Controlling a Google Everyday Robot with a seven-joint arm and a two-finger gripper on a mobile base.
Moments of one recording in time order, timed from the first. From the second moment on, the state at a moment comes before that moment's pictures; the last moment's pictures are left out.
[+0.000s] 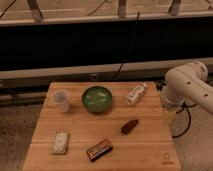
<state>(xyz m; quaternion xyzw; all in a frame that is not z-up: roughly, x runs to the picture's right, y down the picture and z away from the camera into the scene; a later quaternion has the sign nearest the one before) 0.285 0.106 0.684 -0.28 0.02 0.02 0.96</state>
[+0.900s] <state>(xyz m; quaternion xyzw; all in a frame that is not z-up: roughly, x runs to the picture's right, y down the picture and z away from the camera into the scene) 0.239 0.127 0.696 -0.30 0.00 -0.04 0.95</state>
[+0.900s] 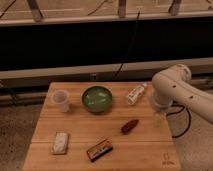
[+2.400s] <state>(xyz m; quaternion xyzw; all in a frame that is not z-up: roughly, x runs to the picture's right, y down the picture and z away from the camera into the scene) 0.185 0.193 0.752 -0.34 -0.05 -0.19 0.92</state>
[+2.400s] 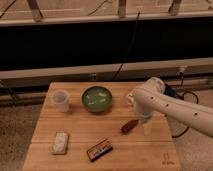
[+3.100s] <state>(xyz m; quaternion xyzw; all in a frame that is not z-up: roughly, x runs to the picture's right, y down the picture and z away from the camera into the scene) 0.185 0.215 0.782 -0.34 -0.06 -0.24 0.91</state>
